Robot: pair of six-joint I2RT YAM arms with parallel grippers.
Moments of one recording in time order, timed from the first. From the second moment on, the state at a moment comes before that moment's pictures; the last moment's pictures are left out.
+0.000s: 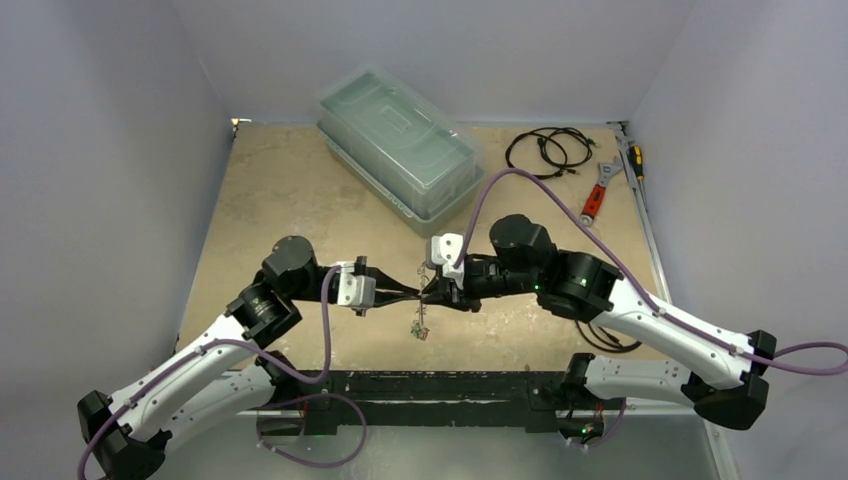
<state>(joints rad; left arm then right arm) -0.75 0.77 0.68 0.03 0.87 0.34 1.06 1.06 1.16 -0.56 -0.40 -0.28</state>
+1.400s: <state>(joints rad) -0.75 0.66 0.68 -0.01 0.74 0.34 1.07 0.97 1.01 -0.27 -0.30 -0.24</state>
